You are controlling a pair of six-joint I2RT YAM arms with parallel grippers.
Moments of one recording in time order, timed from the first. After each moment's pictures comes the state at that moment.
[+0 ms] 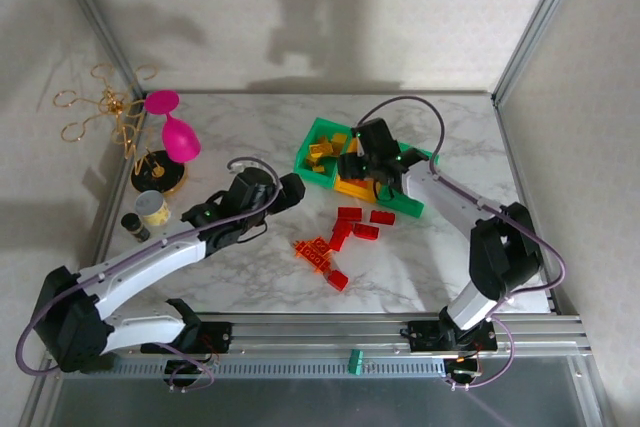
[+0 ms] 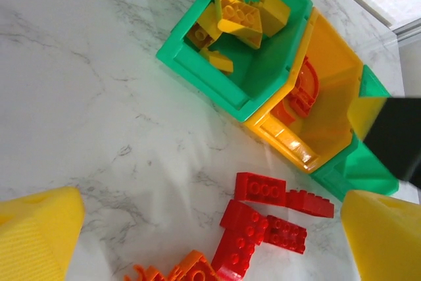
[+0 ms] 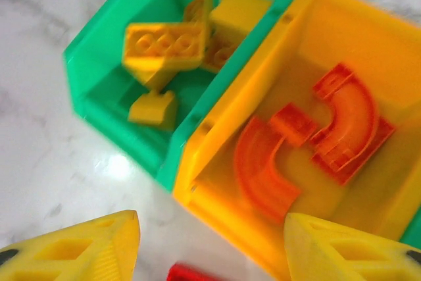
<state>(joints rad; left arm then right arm) -0.70 1.16 0.82 -0.31 -0.24 -0.95 0.60 1.61 1.22 -0.46 0.05 0.30</state>
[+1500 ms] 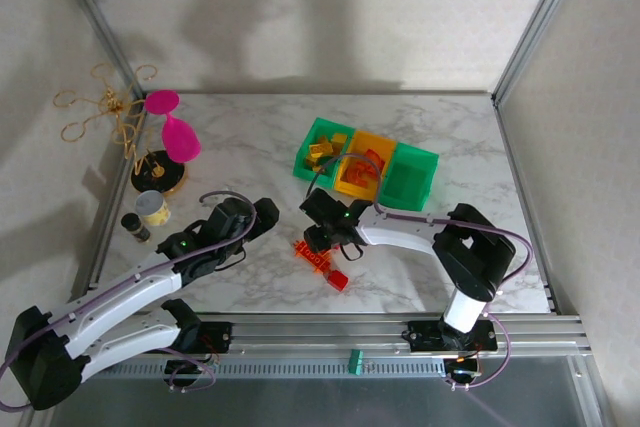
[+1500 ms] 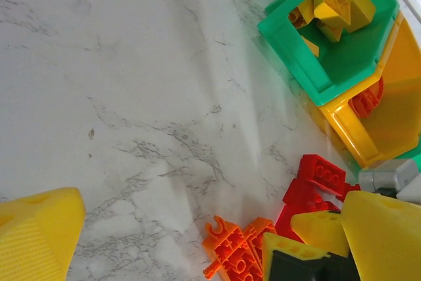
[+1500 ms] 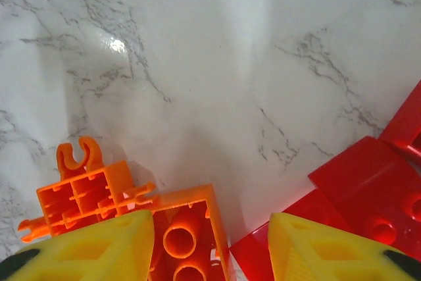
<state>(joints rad) -0.70 0.91 0.60 -0.44 -0.31 -1.12 0.99 1.72 1.05 -0.46 0.10 0.40</state>
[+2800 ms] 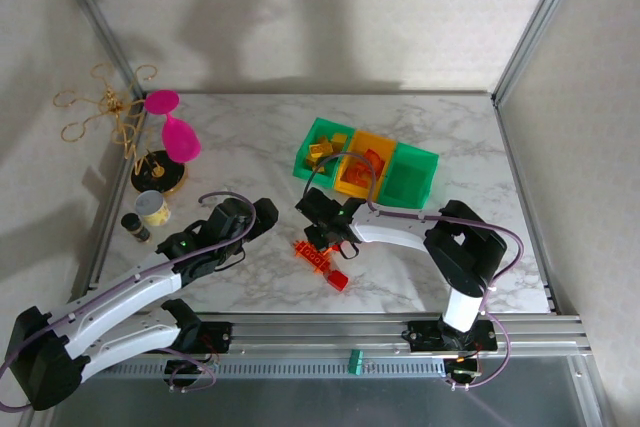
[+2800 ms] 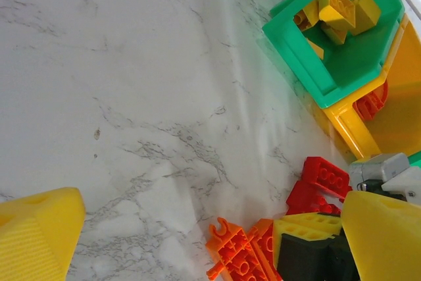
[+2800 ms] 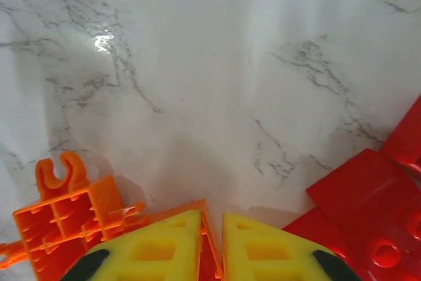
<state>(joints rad) -0.70 0.91 0.60 -0.45 -0.32 -1.13 0.99 1.77 1.08 -0.49 0.11 0.39</state>
